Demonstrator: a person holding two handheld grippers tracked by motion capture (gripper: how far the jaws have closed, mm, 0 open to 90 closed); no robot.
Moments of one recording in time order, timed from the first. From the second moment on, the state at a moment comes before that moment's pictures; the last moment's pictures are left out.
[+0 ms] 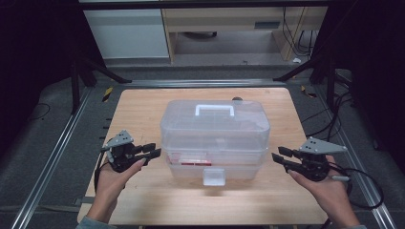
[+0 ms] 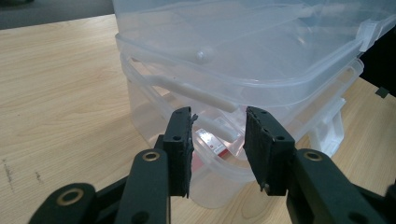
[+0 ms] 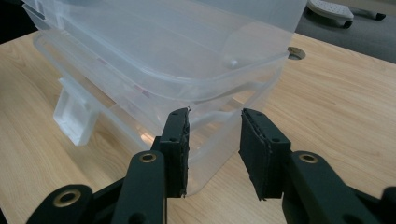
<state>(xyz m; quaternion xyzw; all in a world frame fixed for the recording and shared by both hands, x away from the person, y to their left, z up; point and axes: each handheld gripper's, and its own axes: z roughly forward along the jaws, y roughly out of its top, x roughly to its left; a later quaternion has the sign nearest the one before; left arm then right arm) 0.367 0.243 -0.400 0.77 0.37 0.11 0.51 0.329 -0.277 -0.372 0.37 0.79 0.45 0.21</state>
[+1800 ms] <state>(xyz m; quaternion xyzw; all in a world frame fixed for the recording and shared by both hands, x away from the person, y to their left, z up) 0.474 0.291 -0.455 0.80 0.49 0.16 0.31 0.454 -0.312 -0.430 0.54 0.75 0.30 0.23</state>
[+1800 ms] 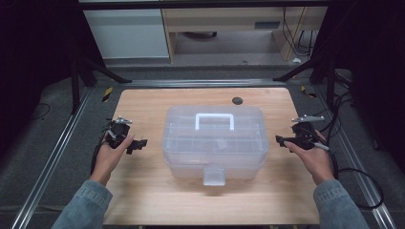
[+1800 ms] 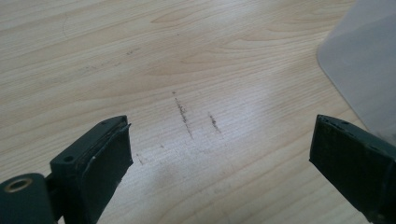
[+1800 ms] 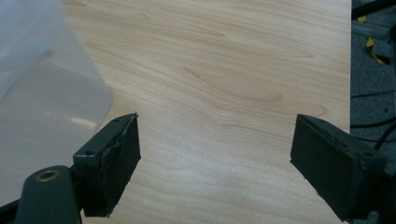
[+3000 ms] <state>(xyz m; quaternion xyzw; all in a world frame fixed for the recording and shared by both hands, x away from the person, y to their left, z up) 0.498 0.273 -0.517 0.76 0.52 0.22 0.32 0.502 -0.312 -0.504 0.61 0.69 0.29 0.27</state>
